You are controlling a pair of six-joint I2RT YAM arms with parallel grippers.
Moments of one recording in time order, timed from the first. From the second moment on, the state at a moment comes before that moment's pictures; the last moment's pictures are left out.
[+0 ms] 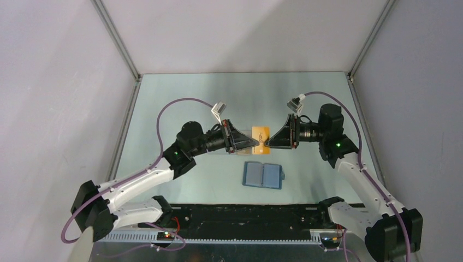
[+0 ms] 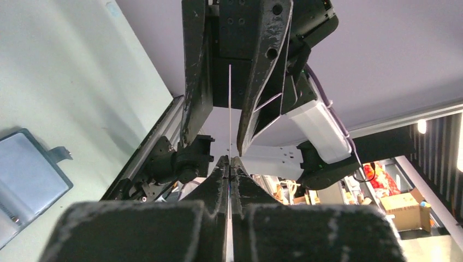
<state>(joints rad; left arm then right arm) -0.82 1.10 0.74 0.37 0.46 -1.16 0.29 1.01 0.80 -0.03 -1.17 0.90</state>
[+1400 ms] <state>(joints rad) -0.82 1.39 0.46 0.14 0.19 -1.13 0.33 1.20 0.30 0.09 -0.79 0.76</state>
